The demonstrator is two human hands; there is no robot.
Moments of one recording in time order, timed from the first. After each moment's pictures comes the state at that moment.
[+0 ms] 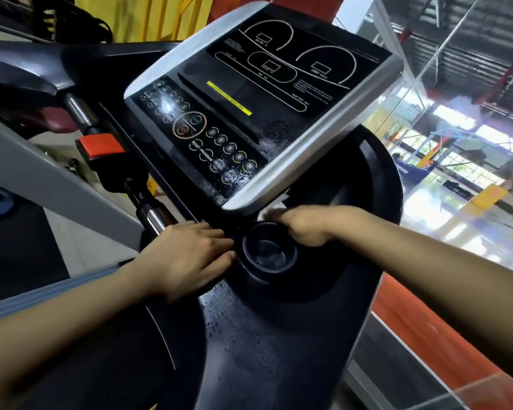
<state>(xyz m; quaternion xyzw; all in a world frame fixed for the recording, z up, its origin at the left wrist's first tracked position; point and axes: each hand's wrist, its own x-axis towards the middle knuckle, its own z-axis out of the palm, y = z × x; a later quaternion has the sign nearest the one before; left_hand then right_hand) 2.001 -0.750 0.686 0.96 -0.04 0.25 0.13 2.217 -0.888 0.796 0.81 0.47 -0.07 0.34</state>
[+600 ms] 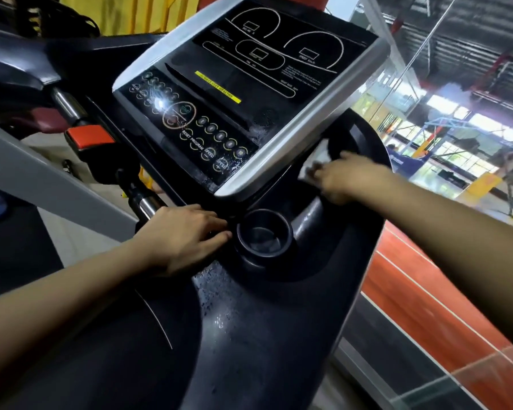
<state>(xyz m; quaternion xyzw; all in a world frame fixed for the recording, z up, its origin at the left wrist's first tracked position) 2.008 -0.752 0.702 0.98 0.03 0.17 0.13 2.222 -0.915 0.854 0.78 0.33 0.06 0.53</state>
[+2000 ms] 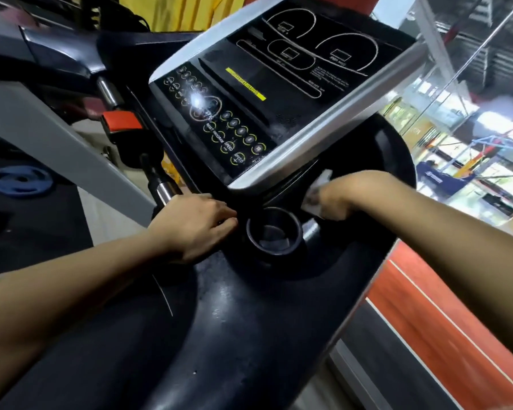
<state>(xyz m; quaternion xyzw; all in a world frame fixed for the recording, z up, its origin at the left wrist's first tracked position) 2.007 -0.770 0.706 0.97 0.10 0.20 0.13 2.185 -0.894 0.841 0.84 0.34 -0.12 0.40</state>
